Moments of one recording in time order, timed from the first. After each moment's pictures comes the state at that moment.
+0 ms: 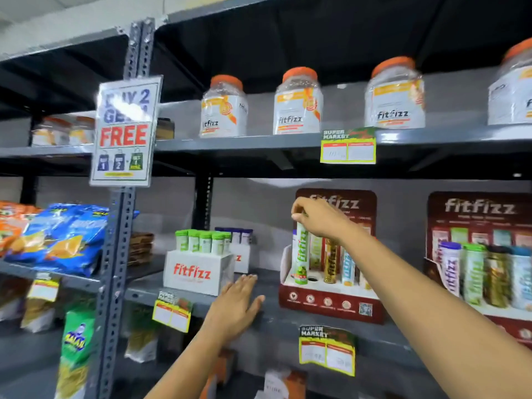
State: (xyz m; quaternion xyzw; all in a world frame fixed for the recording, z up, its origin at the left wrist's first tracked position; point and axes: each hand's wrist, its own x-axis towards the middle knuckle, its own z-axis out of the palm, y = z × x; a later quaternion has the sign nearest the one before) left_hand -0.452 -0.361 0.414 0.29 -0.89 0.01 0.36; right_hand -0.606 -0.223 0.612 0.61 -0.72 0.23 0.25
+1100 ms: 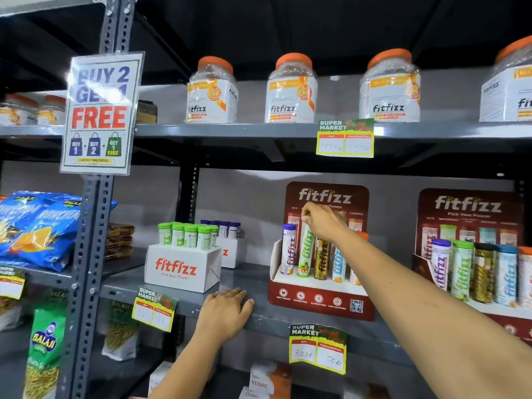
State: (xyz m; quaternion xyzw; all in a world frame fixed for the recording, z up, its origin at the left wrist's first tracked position) left_hand -0.468 -0.369 0.399 0.36 -0.87 0.06 0.33; right_hand -0.666 -0.264 0.589 0.53 -0.77 0.24 0.24
